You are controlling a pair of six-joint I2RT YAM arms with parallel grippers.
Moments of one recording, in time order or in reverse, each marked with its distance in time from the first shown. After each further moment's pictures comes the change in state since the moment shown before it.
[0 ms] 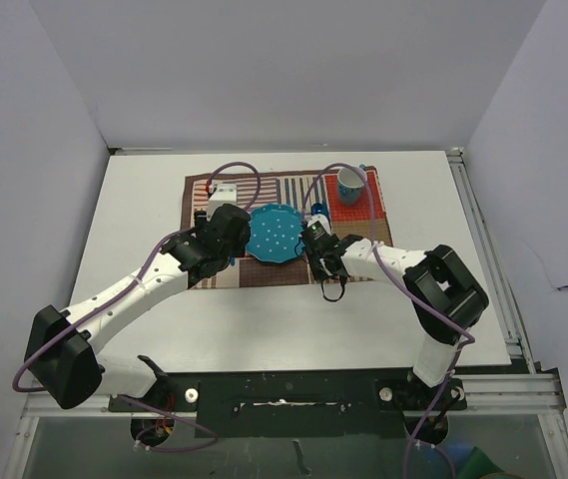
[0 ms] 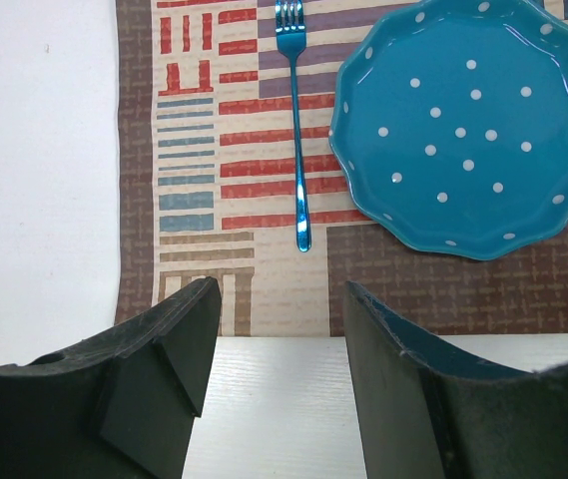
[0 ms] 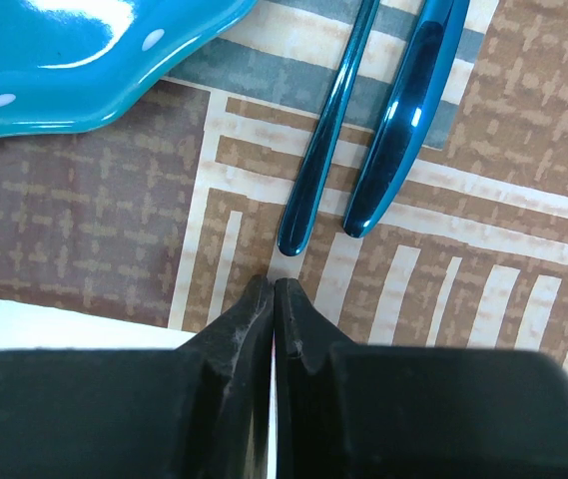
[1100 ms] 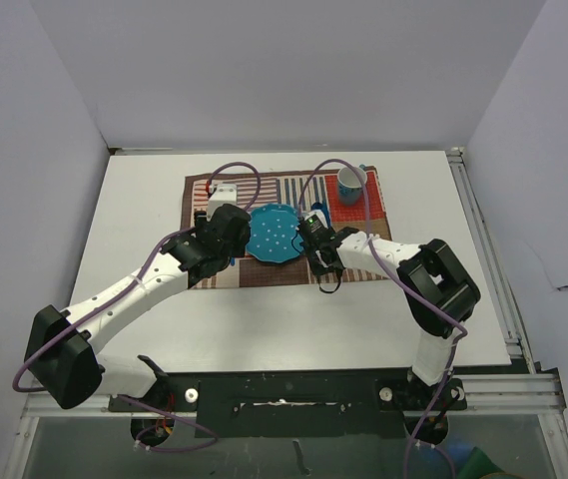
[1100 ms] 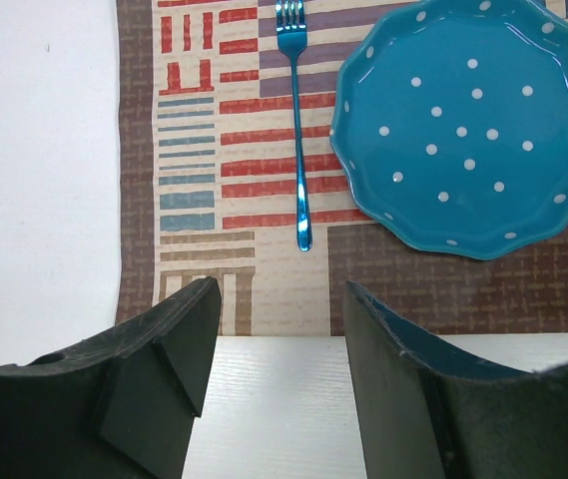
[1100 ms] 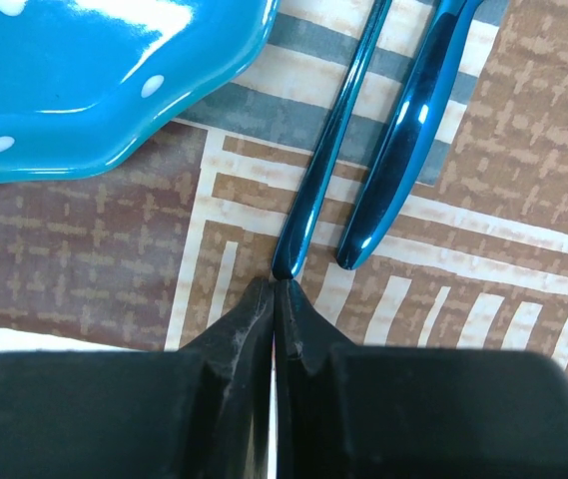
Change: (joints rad) left arm 0.000 0.000 0.000 -0.002 -0.001 0.000; right arm -0.022 0.064 0.089 -0.056 -0.004 -0.042
